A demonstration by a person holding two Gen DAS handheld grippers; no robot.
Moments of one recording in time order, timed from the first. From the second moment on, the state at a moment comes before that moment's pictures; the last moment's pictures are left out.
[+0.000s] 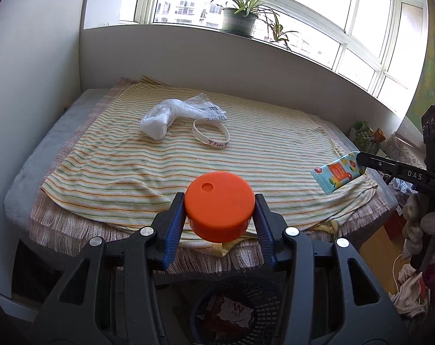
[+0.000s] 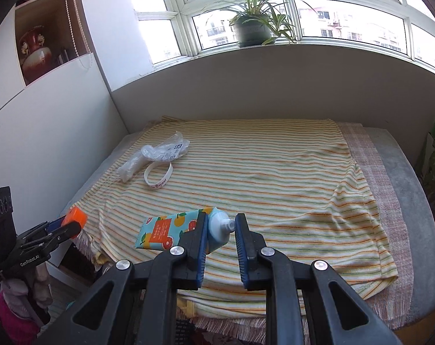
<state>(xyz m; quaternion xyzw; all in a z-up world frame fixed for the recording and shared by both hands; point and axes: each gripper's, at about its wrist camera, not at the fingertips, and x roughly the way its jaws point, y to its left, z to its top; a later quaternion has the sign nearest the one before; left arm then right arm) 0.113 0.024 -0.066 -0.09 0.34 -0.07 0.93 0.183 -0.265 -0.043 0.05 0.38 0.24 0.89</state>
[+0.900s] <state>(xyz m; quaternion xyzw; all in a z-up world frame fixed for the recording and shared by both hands) 0.037 -0.030 -0.144 -0.09 0.42 -0.12 0.90 0.065 -0.293 -0.114 0.06 0.44 0.24 0.86</state>
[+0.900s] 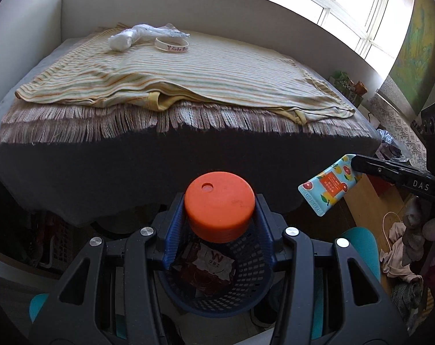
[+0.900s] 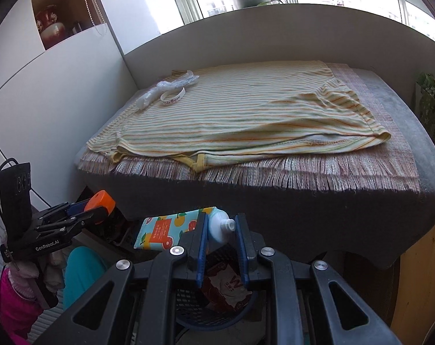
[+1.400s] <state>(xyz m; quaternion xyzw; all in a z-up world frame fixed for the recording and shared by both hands) 0.029 -0.049 -0.212 -0.08 0.49 -0.13 0.86 0.042 -0.281 -0.190 0.05 0.51 0.24 0.83</state>
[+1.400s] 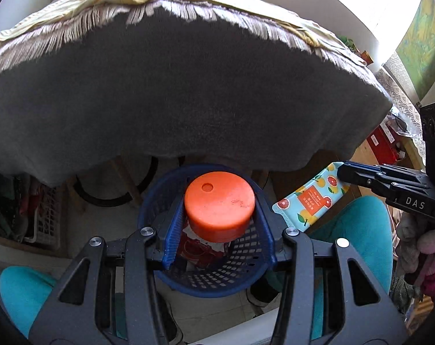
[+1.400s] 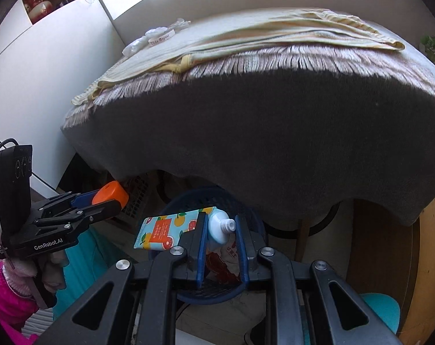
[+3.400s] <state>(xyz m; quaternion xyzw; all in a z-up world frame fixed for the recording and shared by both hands) 0.050 -0.053 -0.291 -0.07 0.56 -0.08 0.82 0.058 -0.247 -0.279 0.06 0.58 0.23 0.78</state>
